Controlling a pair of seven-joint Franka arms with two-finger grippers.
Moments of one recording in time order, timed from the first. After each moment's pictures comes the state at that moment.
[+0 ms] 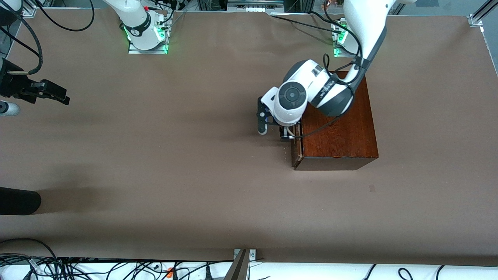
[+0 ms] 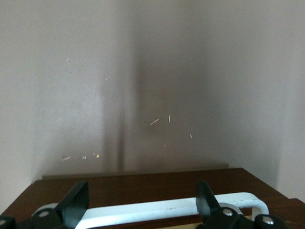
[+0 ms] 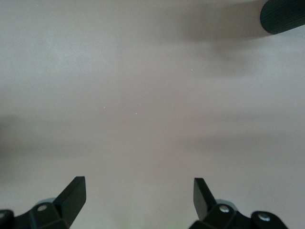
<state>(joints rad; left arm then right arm) -0.42 0.55 -0.23 -1.60 0.04 1.97 0.88 0.09 0.08 -0.12 -1.54 0.01 1.55 0.01</state>
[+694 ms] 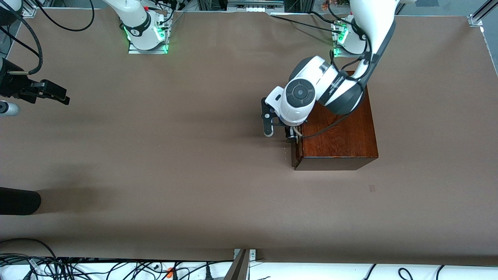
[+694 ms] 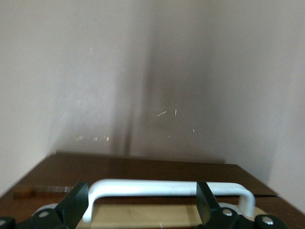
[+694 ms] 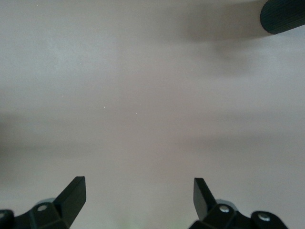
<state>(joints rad) -0.40 0.48 -0.24 -1.59 0.04 1.90 0.71 0.09 0.08 -0.12 -1.54 0.01 1.55 0.01</state>
